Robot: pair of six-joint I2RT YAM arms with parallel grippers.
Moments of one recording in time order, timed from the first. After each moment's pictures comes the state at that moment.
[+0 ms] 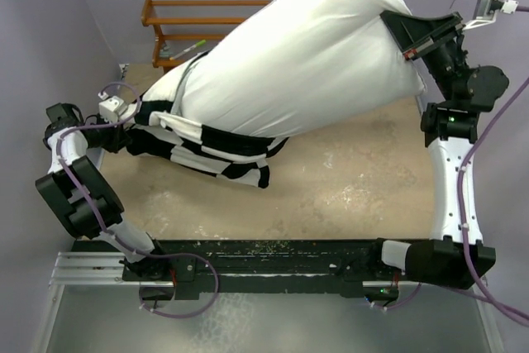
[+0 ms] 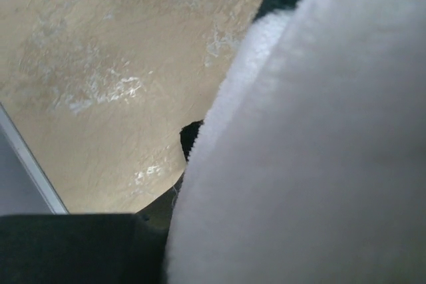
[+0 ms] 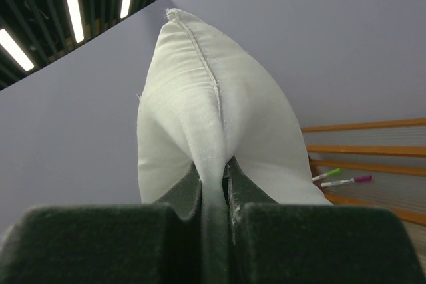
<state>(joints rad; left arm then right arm) 0.60 1.65 1.21 -0.65 0.79 0.93 -0.17 1.26 1.44 0.56 -0.66 1.23</state>
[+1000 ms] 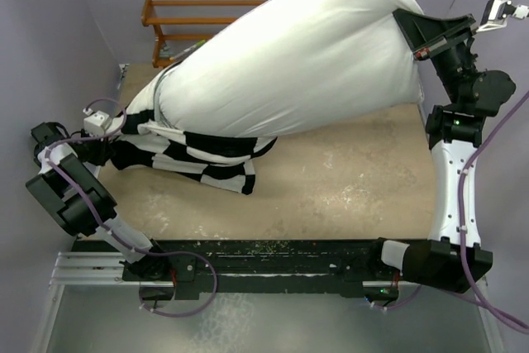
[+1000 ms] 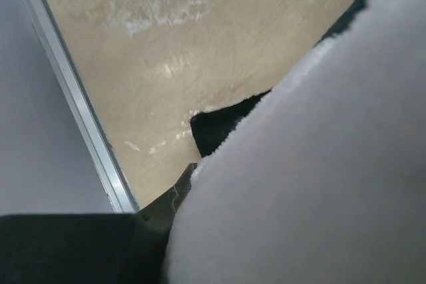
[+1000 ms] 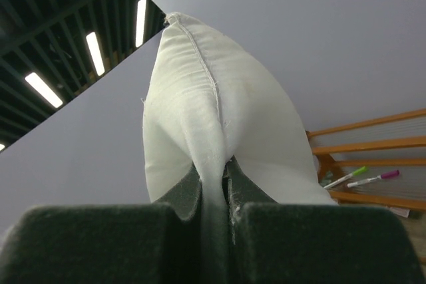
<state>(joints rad) 0.77 1.71 1.14 -0.51 0.75 0.98 -0.25 1.21 1.39 0.56 -0.64 1.39</state>
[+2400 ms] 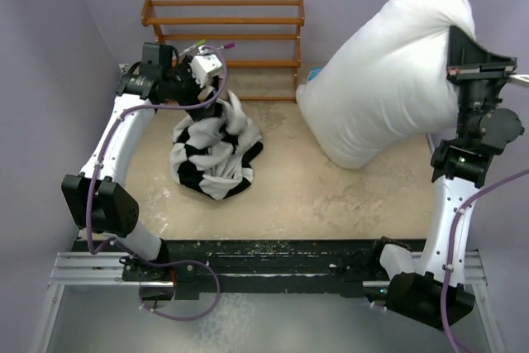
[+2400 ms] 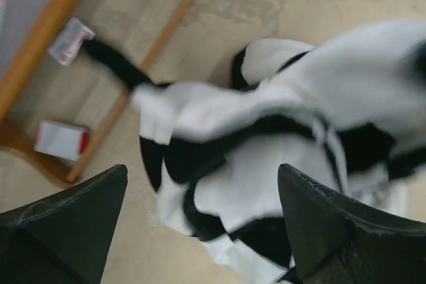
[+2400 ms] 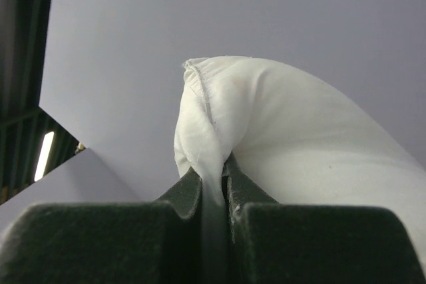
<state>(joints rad) -0.13 1.59 1.64 -0.77 0.47 0.65 -0.40 1.00 1.21 0.46 -0.25 1.25</state>
